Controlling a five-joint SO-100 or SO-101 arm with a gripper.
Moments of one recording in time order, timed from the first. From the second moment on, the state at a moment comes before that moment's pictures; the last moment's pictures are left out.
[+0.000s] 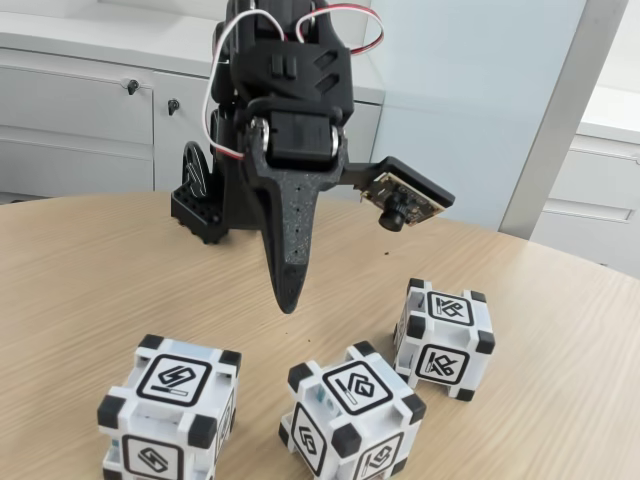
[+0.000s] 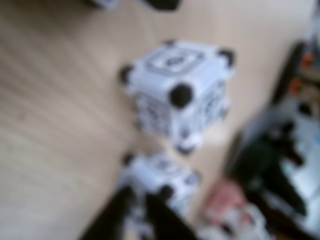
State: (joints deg) arm 17.8 184.7 165.1 59.6 -1.4
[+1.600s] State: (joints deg) arm 17.8 184.7 165.1 59.6 -3.2
